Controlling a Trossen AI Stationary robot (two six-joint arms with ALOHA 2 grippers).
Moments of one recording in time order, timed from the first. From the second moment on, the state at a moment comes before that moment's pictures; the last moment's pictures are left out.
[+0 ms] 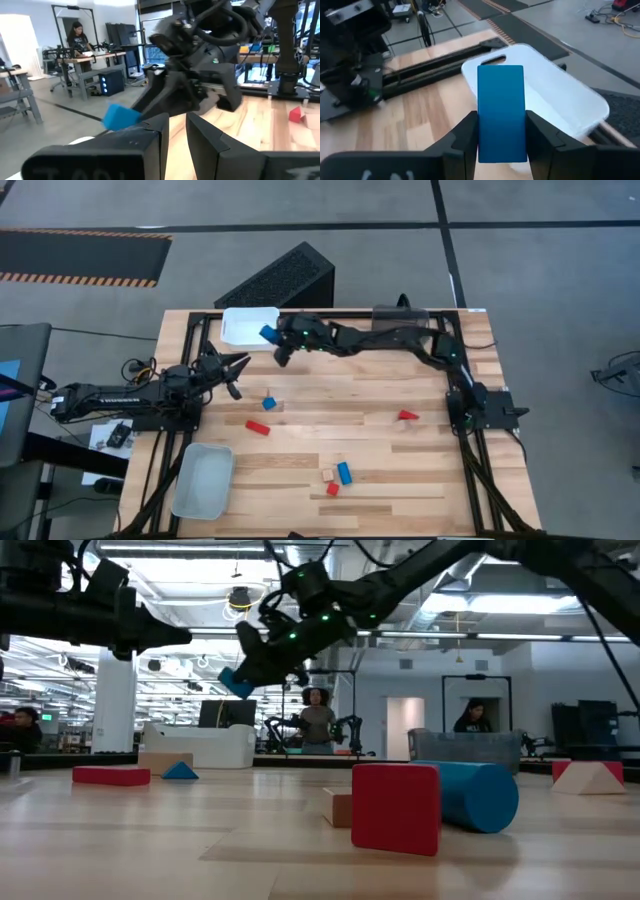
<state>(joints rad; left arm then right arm) 0.15 0.33 0.01 0.39 -0.42 0.09 -0.29 2.23 1.74 0.13 0.08 0.15</state>
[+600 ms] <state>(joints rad) 0.16 0.33 0.01 0.36 -0.49 0.14 -0.35 2.44 2.08 -0.08 0.08 0.24</state>
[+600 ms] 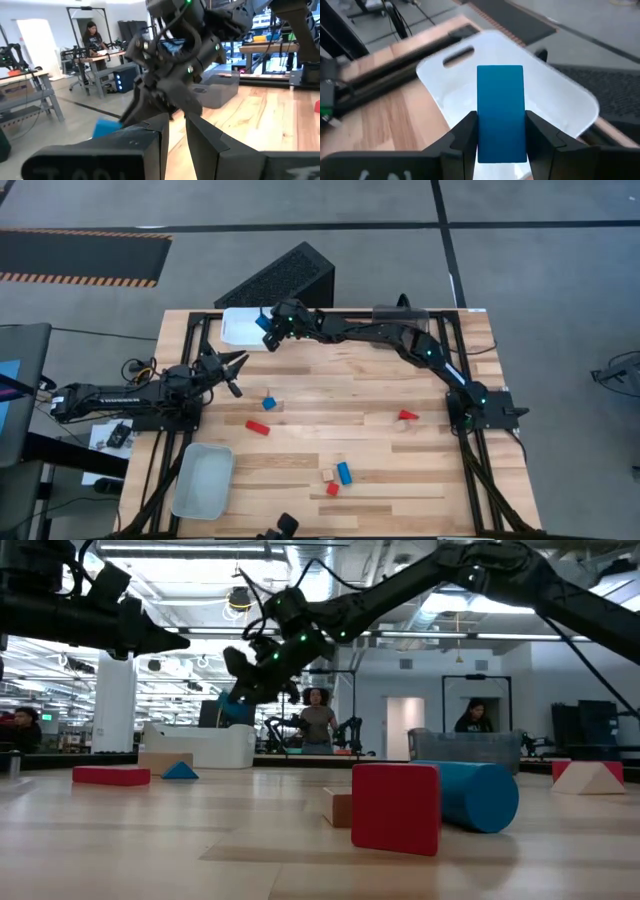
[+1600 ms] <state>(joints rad) 0.16 0.33 0.01 0.31 -0.53 0.11 -0.35 2.44 2.08 -0.14 0.08 0.20</state>
